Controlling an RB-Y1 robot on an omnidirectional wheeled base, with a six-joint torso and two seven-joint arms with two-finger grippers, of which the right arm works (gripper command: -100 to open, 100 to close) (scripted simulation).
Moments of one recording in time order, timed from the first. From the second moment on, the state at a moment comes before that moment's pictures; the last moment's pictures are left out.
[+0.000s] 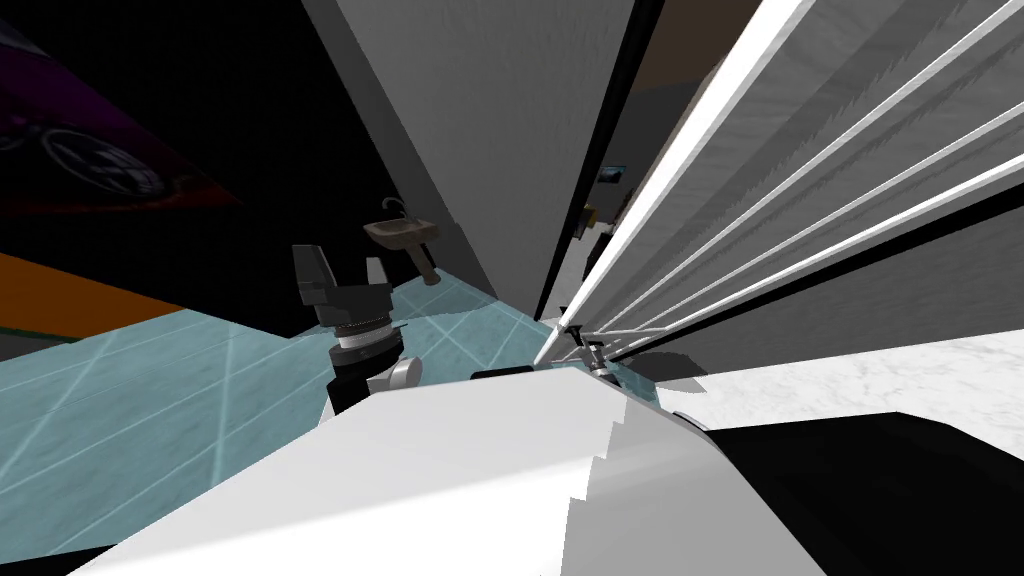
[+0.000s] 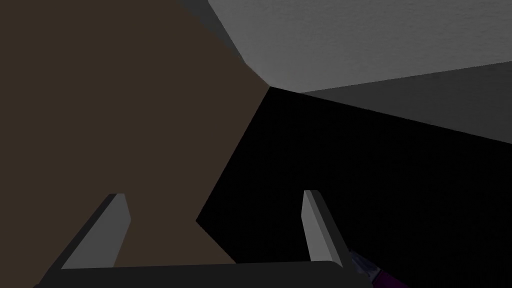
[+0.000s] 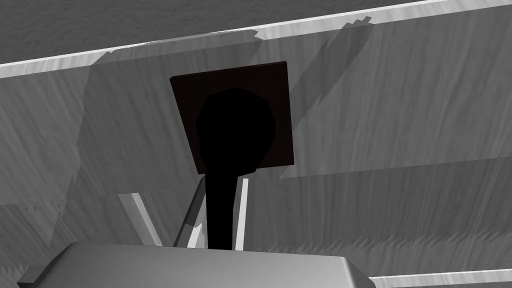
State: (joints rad) arm 0.16 -0.53 0.43 -0.51 -0.47 -1.28 -0.50
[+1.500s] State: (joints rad) arm 0.11 -0.44 0.30 -0.66 -0.50 -1.05 -0.33
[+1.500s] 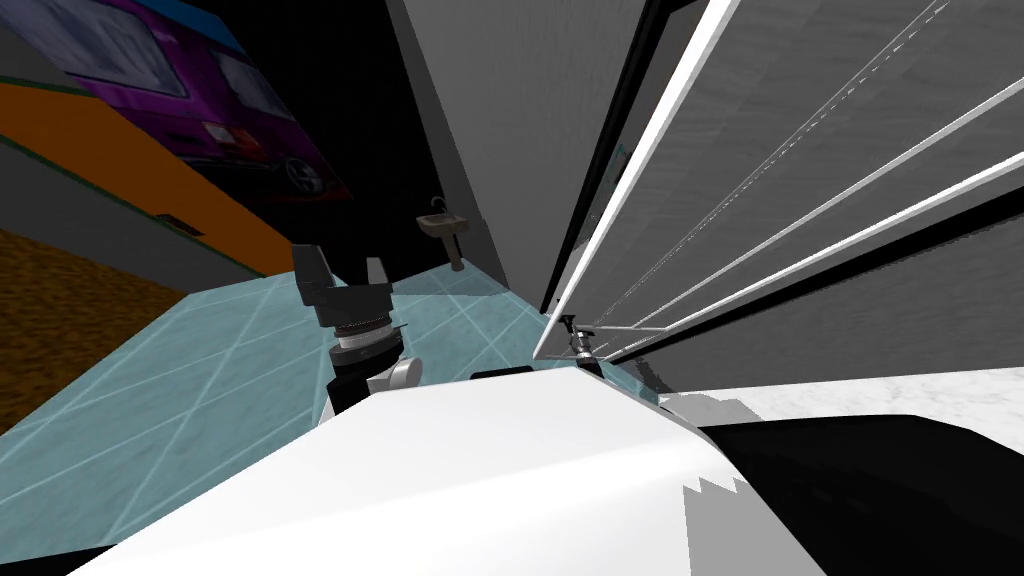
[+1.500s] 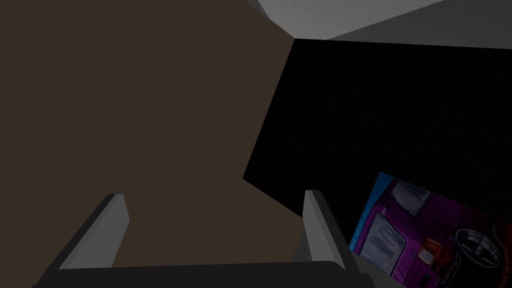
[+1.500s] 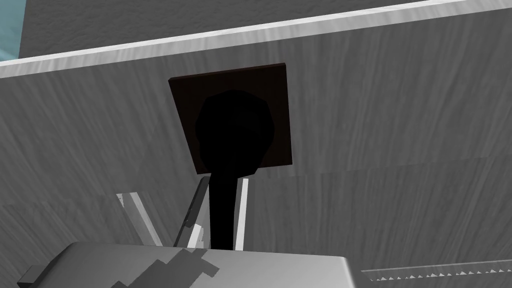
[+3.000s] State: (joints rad) arm 0.11 -0.39 0.24 -0.76 -0.44 -0.94 -0.28
